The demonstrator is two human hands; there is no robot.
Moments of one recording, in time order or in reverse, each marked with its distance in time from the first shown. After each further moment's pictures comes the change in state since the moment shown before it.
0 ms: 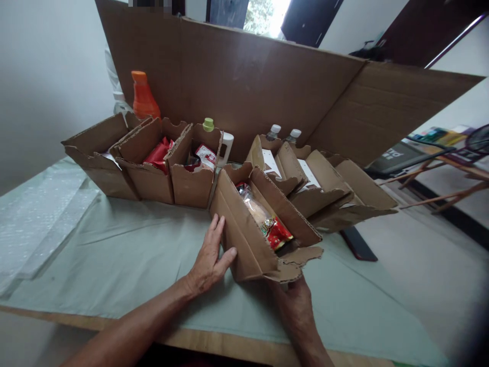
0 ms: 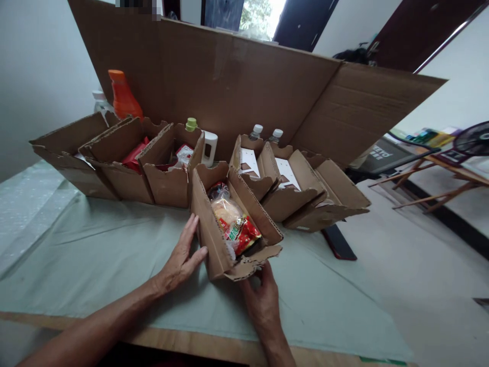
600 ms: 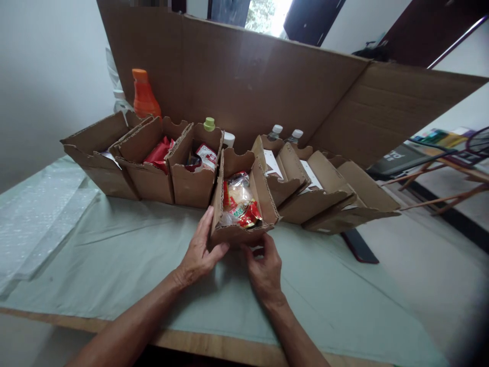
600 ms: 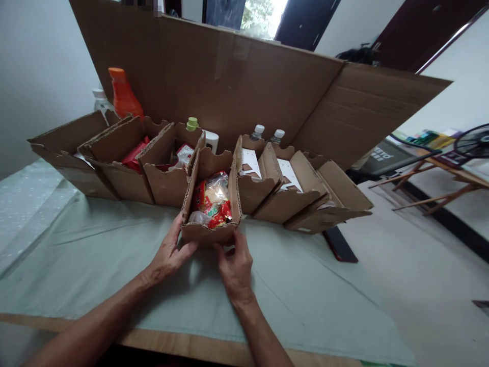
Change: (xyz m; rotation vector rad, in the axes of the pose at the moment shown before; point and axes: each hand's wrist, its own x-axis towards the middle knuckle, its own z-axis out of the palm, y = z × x) left_hand 0.016 0.008 -0.028 -0.144 0.094 0.044; right_hand 0.034 -0.033 0.066 -0.059 0.027 -0.267
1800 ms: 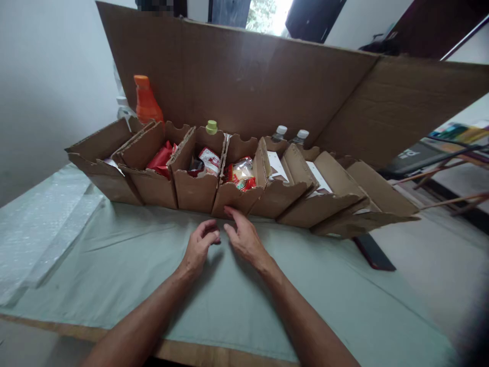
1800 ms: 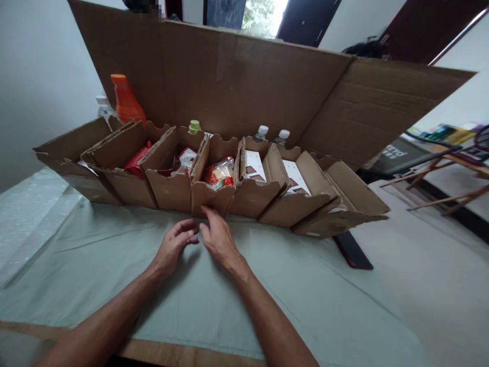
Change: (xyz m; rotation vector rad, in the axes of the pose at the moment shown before) left_hand 0.022 -0.017 0.004 -0.395 0.254 -0.515; right_hand 0.067 -0.012 0.055 0.008 -0.476 -0.189
